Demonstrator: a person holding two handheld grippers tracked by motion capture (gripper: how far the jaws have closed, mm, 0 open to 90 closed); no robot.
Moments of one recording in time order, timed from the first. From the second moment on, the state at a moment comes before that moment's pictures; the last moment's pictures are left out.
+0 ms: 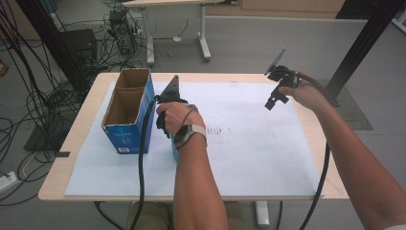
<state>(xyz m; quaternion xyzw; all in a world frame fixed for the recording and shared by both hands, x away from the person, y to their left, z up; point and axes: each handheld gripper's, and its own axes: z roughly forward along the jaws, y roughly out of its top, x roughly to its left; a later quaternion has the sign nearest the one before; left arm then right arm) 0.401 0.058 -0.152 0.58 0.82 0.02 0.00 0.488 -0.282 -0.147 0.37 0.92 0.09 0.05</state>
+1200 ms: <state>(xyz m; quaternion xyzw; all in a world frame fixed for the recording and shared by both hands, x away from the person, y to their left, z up) 0.400 0.056 -0.152 0.58 0.81 0.02 0.00 0.488 -0.281 -0.147 0.37 0.92 0.09 0.05</state>
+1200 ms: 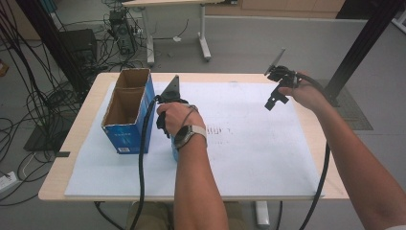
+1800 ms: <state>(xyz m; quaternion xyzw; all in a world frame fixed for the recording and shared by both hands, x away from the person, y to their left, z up) 0.401 0.056 -0.152 0.58 0.81 0.02 0.00 0.487 -0.280 -0.147 0.37 0.92 0.09 0.05</state>
